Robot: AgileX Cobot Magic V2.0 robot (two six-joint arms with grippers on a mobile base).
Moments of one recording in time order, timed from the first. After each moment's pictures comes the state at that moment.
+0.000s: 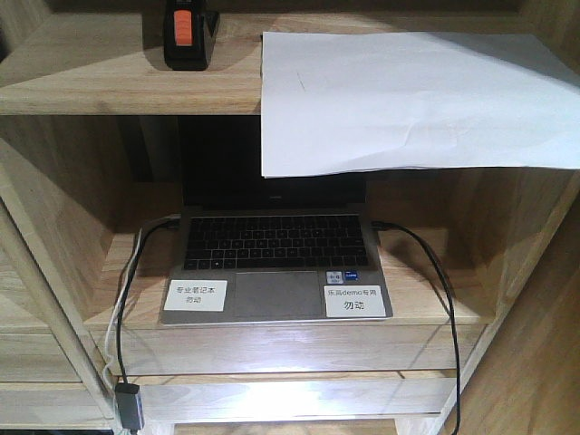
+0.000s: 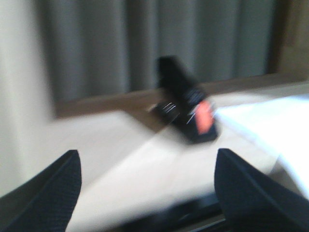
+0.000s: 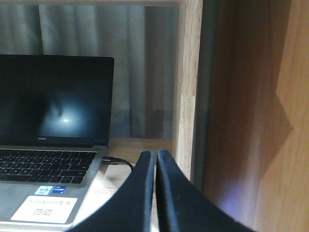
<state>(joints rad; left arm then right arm) -0.35 0.85 -1.00 -0.07 0.29 0.06 0.06 -0.01 0.03 -0.11 0.04 0.07</state>
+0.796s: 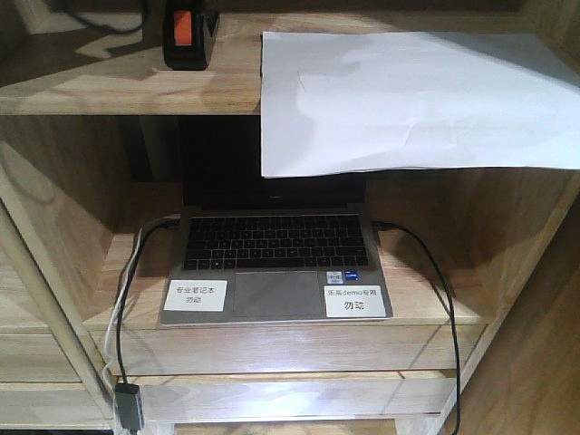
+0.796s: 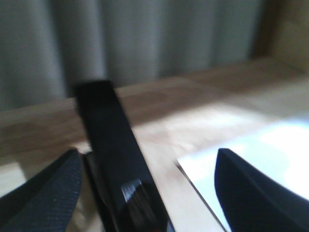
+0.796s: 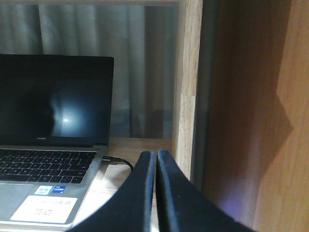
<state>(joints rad) -0.48 1.58 -1.82 0.13 0.65 -0.22 0.06 -0.01 0.03 -0.11 0.04 0.07</state>
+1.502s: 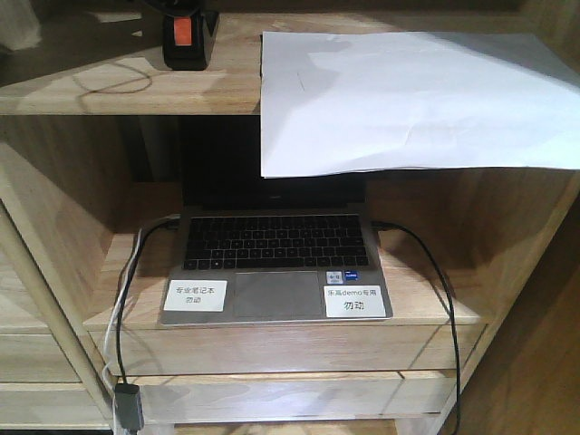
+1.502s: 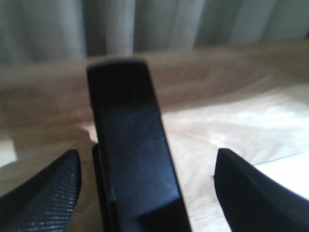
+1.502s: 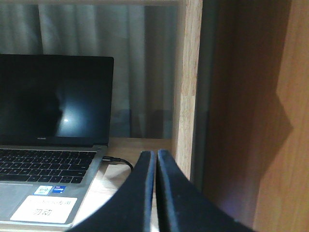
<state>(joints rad) -0.48 1.84 -2.19 0.16 0.96 -0.31 0.06 -0.01 0.03 -0.11 0.04 0.07</state>
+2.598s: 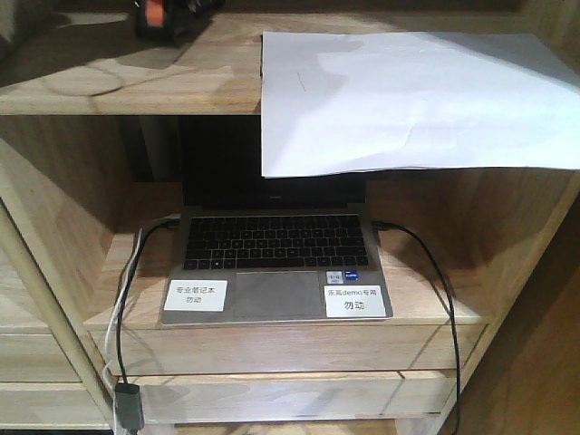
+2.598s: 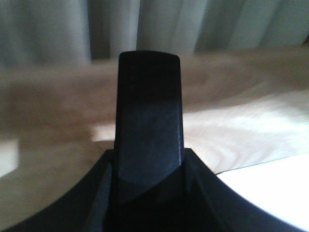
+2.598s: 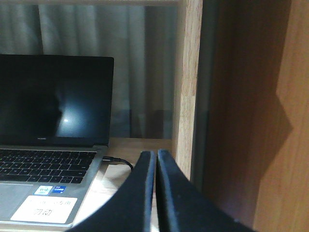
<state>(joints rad) -0.48 1.78 -2.19 0.16 0.97 -0.30 0.06 -0.01 0.03 -0.11 0.04 0.07</state>
